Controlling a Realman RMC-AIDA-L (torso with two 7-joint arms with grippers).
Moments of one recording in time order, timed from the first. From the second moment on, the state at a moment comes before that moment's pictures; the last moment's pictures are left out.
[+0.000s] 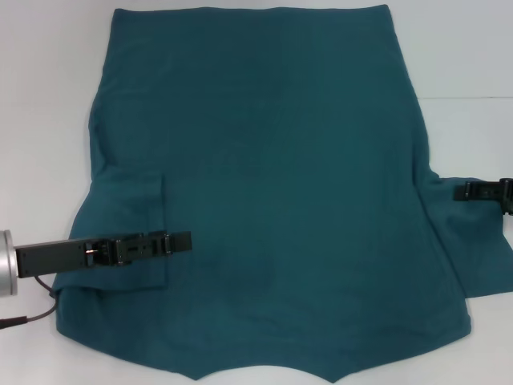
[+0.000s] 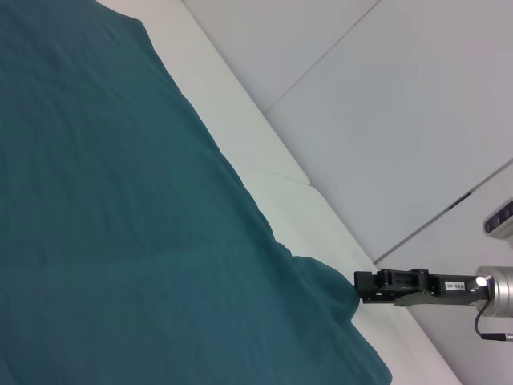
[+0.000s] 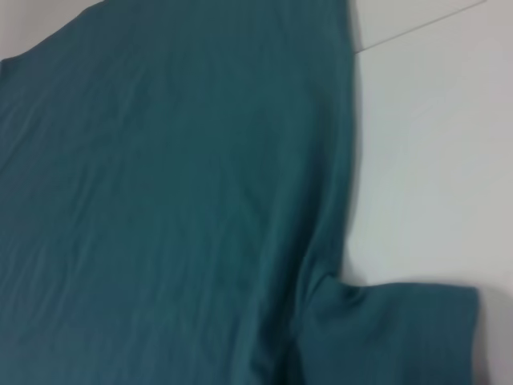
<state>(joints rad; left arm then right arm) -0.47 -2.08 0.58 0.72 2.09 1.63 -1.96 0.63 1.92 -0.61 -0.57 -2.36 -1.14 2.35</state>
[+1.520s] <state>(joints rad) -0.47 -2.08 0.55 0.73 2.06 1.64 -1.98 0.66 1.93 -0.75 -0.61 -2.41 -1.02 2.35</state>
